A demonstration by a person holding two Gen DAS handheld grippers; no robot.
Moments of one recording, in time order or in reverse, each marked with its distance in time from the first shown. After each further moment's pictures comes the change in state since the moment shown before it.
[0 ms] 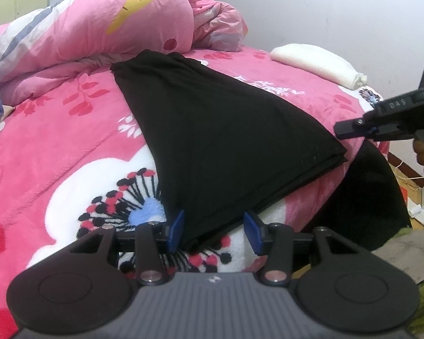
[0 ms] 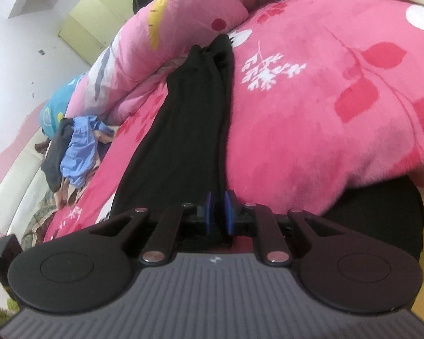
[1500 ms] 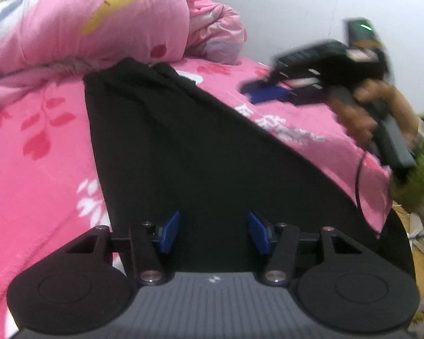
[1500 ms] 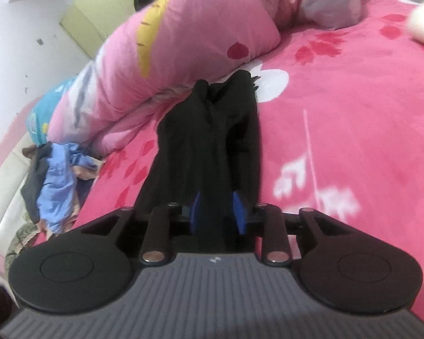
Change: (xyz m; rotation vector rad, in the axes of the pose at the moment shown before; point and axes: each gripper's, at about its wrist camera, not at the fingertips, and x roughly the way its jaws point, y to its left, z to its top) left arm 0.094 0.030 0.083 -0.057 -0.023 -0.127; right arm 0.166 0.010 0.189 -0.085 0.035 0.004
